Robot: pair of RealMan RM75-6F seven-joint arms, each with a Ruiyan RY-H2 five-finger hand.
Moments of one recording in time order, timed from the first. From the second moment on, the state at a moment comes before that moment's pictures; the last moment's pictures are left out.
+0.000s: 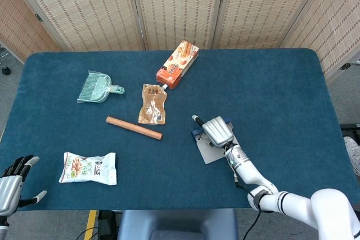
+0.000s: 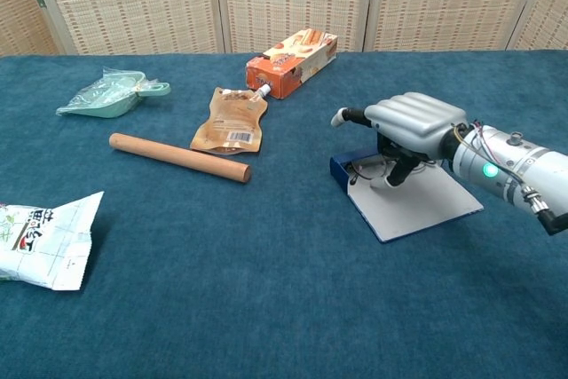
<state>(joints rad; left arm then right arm) -0.03 -1.10 0.02 -1.63 1.46 1.43 0.05 0.75 -1.76 0.16 -1.10 -1.34 0.93 -0.31</state>
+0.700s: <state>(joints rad) -0.04 -1.11 0.02 -1.65 1.48 1.42 0.06 0.56 -1.56 0.01 -1.29 -1.48 1.15 -0.21</state>
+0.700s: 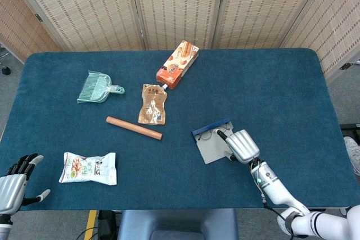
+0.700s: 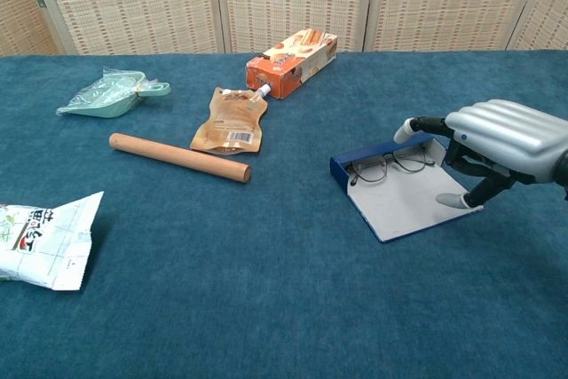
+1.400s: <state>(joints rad) -0.04 -1.11 0.02 -1.66 1.47 1.42 0.07 0.49 -1.64 -0.01 -1.05 -1.52 1.19 -0.10</state>
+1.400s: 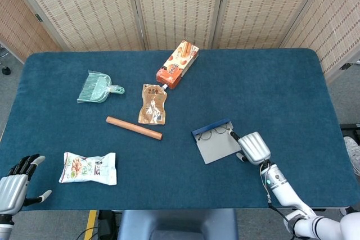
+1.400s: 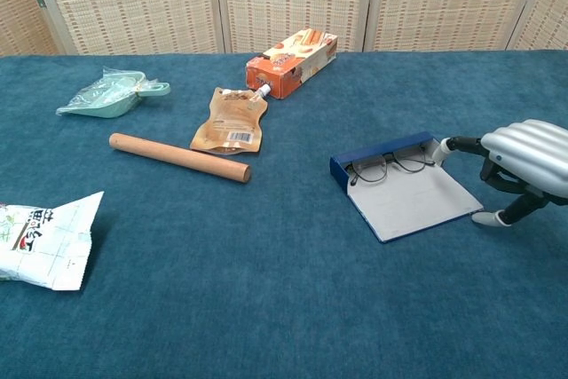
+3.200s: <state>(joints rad) -0.04 -1.10 0.03 -1.64 1.46 1.41 0.05 0.59 -1.71 0.07 -0.99 -1.56 1.14 -0.08</state>
